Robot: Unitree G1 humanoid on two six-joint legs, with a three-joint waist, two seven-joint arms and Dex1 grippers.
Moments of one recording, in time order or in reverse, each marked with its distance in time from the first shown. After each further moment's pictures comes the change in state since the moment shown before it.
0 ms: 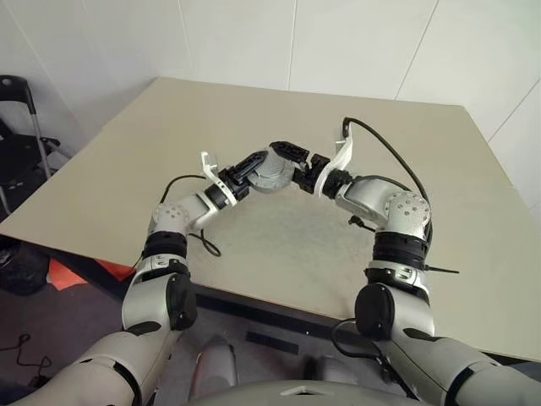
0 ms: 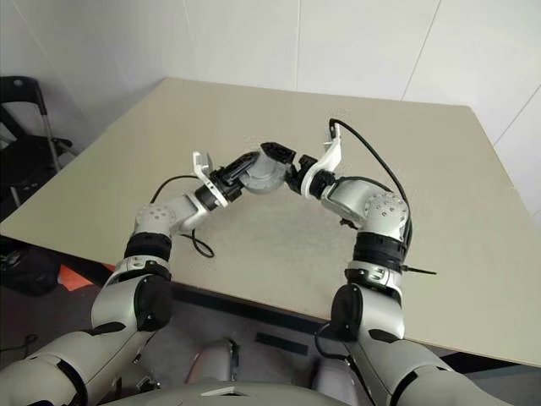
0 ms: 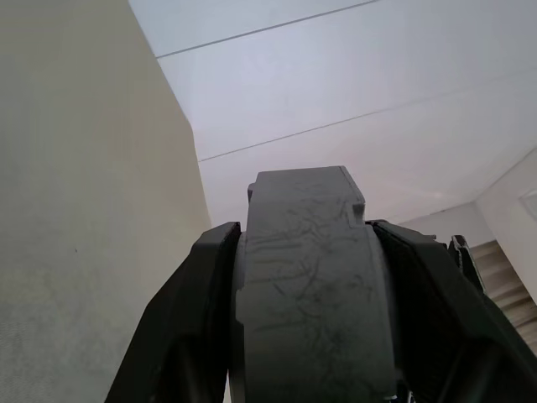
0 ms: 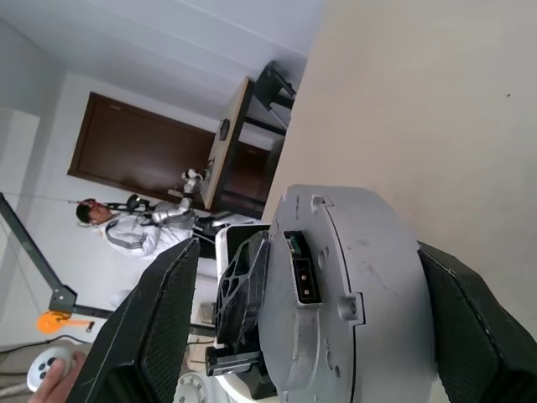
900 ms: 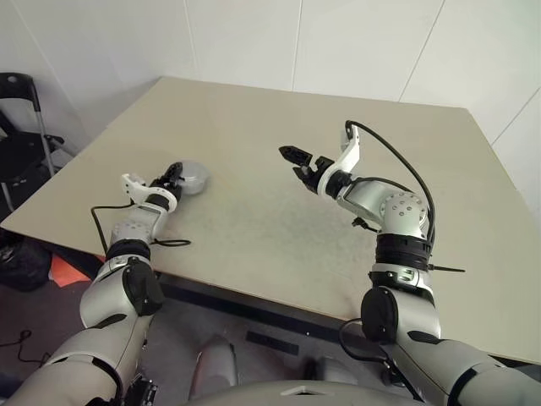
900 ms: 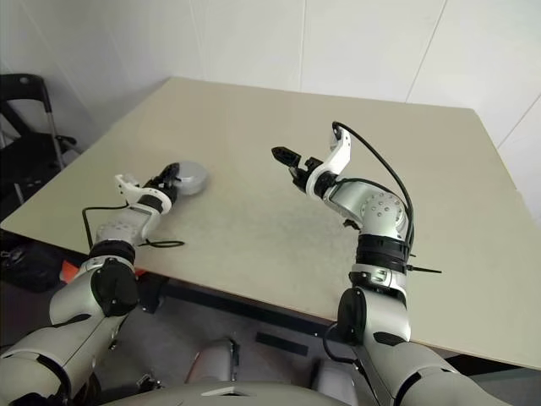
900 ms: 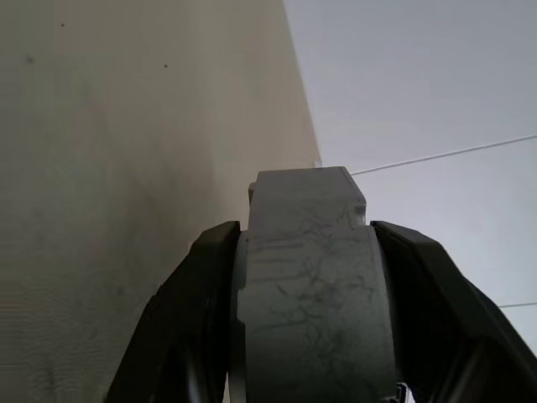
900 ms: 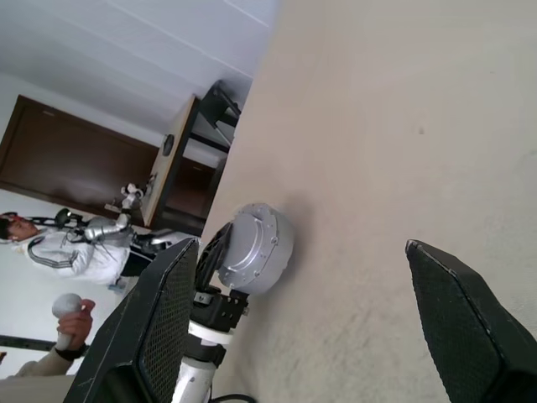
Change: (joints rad) left arm -0.014 0.213 0.238 0.354 0.080 -0.515 0.262; right arm 0.024 -0.032 0.068 0.010 -0.136 -0.100 0.047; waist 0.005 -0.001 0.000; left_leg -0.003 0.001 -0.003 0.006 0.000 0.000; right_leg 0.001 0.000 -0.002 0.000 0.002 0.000
